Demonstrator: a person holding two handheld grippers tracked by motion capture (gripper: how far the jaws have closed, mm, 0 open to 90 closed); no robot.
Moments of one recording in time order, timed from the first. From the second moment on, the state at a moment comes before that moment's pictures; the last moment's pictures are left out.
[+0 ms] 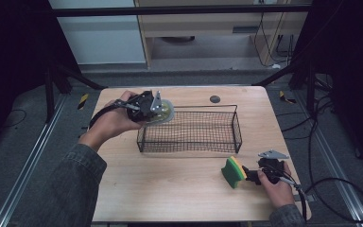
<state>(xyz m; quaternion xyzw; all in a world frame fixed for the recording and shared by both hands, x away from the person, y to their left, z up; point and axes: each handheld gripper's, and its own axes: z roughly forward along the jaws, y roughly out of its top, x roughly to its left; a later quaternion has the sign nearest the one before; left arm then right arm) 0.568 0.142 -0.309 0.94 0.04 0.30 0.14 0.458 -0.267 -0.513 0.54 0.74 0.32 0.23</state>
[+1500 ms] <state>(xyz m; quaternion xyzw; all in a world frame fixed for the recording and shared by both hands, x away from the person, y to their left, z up) 0.584 0.130 -0.367 0.97 0.01 0.23 0.12 0.459 -0.267 -0.514 0.54 0.74 0.32 0.23</state>
